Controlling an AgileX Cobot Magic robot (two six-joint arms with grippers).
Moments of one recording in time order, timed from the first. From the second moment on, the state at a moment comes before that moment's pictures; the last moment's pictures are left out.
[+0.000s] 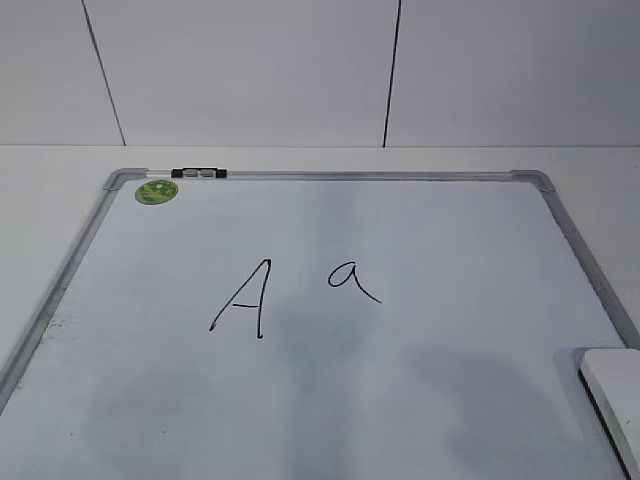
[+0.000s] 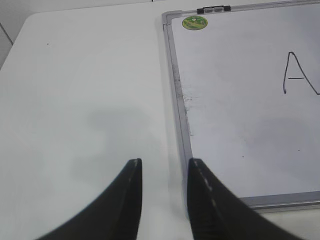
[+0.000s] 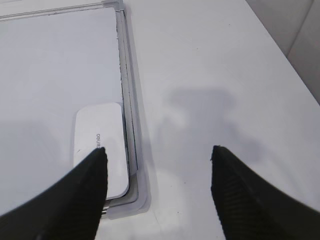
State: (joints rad) left arm 0.04 0.01 -0.51 -0.12 1.11 0.12; right arm -0.03 -0.02 -0.50 -0.14 1.15 0.10
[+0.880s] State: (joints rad) left arm 0.04 0.01 -0.51 -0.12 1.11 0.12; right arm -0.02 -0.01 -0.52 -0.14 1.03 0.08
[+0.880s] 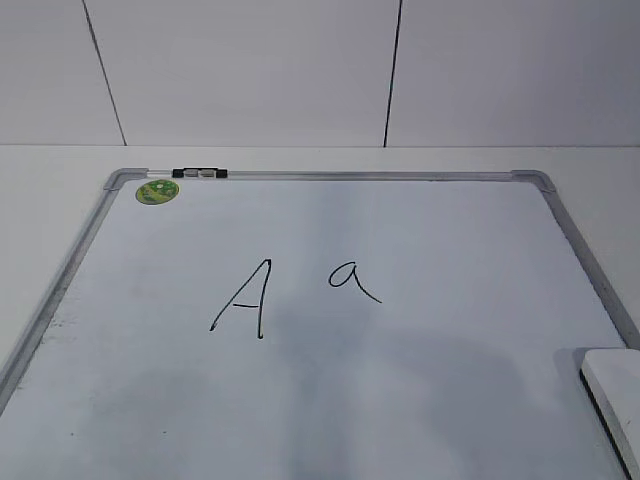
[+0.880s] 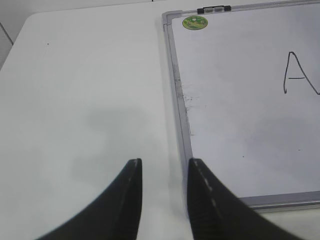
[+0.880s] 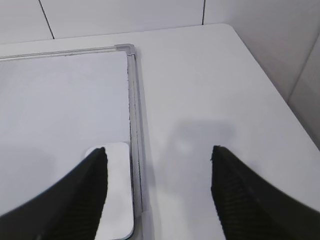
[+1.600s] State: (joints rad) left arm 0.04 0.01 -0.51 -0.12 1.11 0.12; right arm -0.02 0.53 -0.67 0.06 0.94 -0.01
